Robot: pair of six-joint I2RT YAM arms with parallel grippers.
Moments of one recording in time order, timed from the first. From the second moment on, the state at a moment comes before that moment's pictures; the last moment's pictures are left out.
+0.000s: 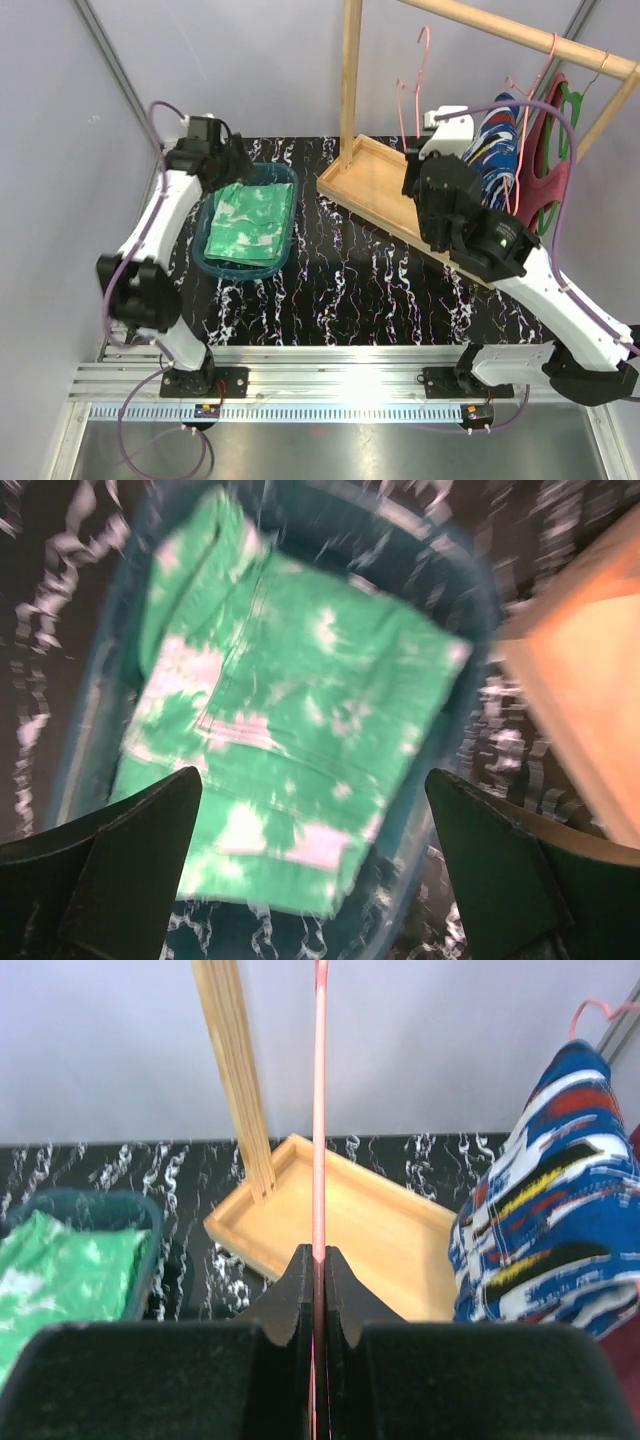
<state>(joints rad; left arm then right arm) -0.14 1.73 1.62 -0.74 -0.08 -0.48 0.93 1.20 1.61 -0.56 0.94 0.15</state>
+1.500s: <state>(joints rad) -0.21 0.78 0.94 -0.72 -0.22 -0.30 0.65 1.64 2.08 -0.66 0.78 0.20</state>
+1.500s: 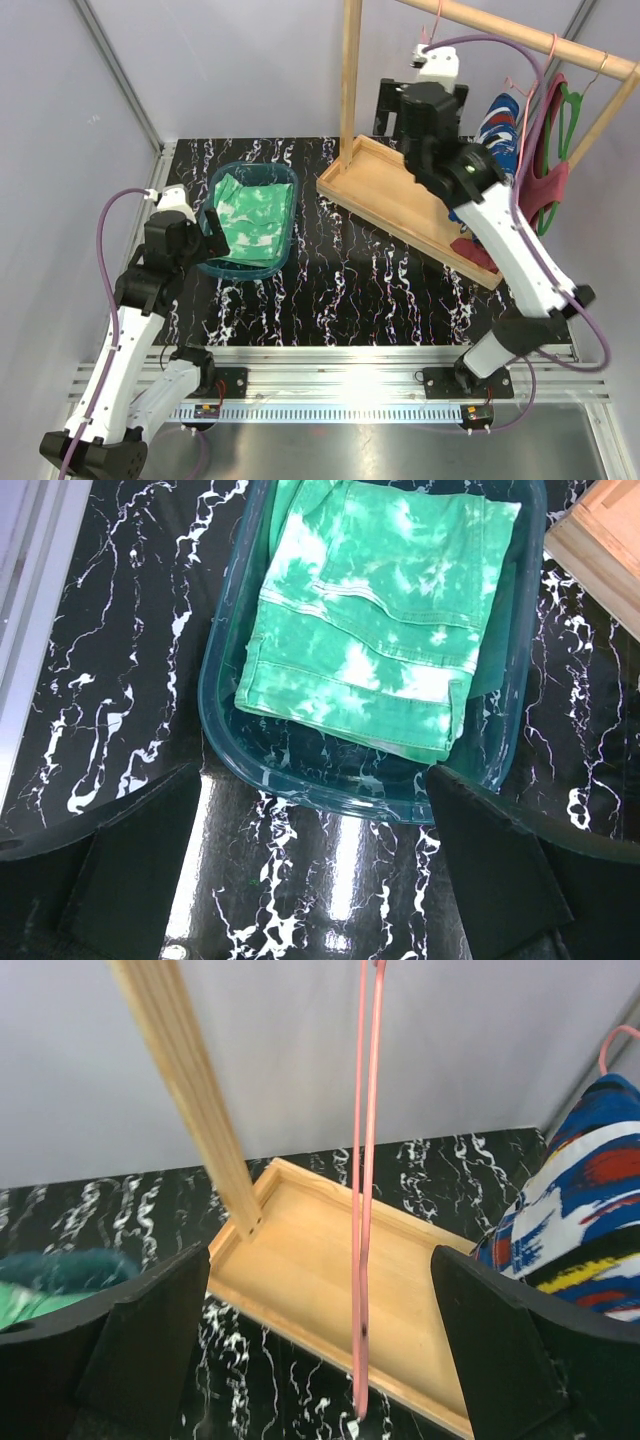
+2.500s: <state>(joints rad) -0.25 0.79 0.94 -0.74 -0.26 -0.30 0.26 1.23 1.77 -0.98 0.71 0.20</state>
